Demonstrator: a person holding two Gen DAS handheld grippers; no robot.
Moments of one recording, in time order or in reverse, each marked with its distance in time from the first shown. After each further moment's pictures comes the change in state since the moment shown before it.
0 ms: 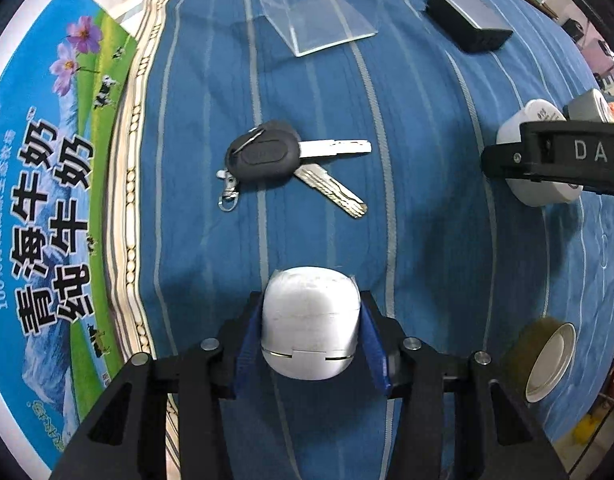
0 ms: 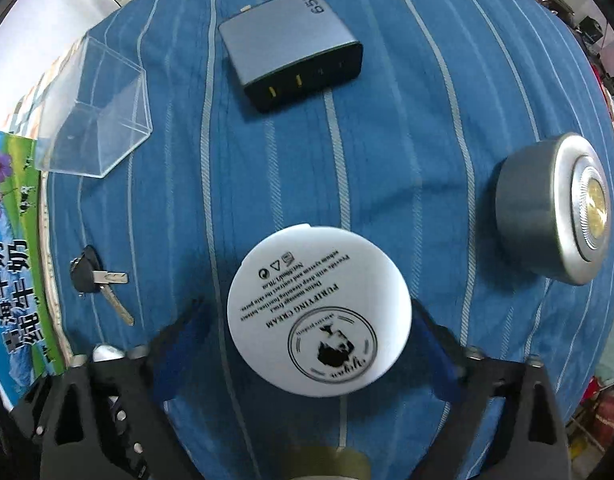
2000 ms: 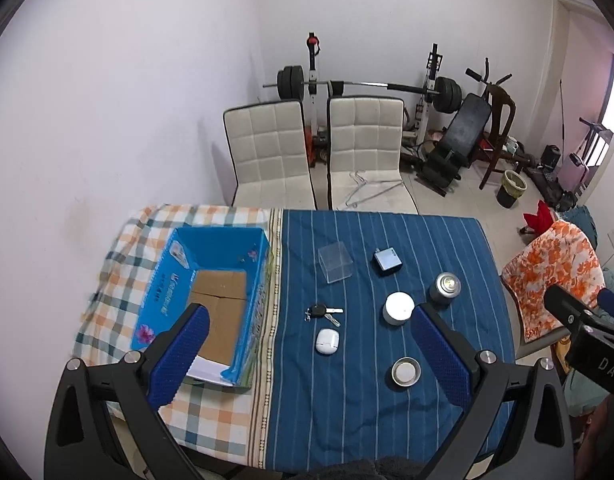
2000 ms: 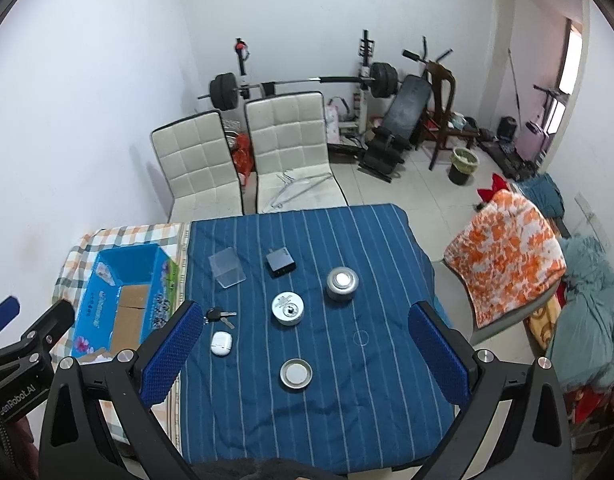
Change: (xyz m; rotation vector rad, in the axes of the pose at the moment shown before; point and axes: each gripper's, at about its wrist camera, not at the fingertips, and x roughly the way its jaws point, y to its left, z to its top) left arm -0.414 0.009 -0.124 -0.124 -0.626 0.056; right arm -0.456 -0.020 -0.270 0.071 -0.702 -0.069
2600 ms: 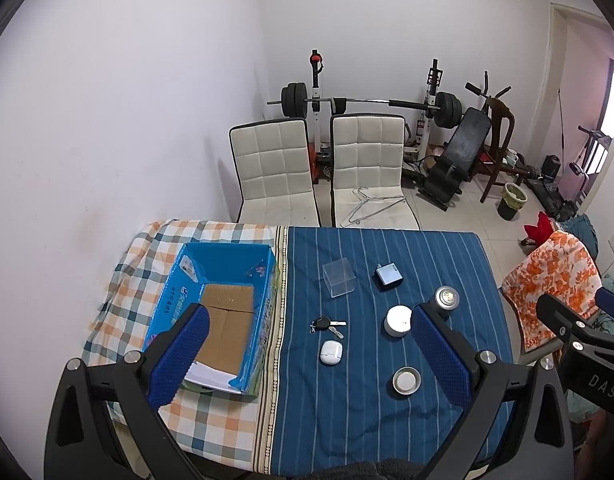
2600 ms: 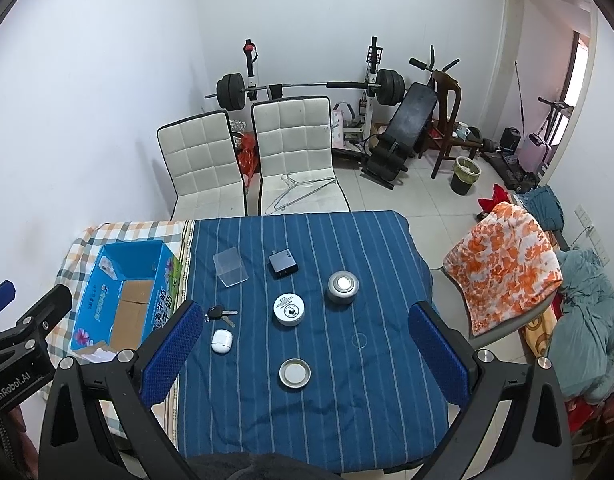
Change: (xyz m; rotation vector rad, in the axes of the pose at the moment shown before) left arm -0.029 0.009 0.004 -0.004 -0.070 0.008; right arm -0.019 0.014 0.004 -0.050 -0.019 0.010
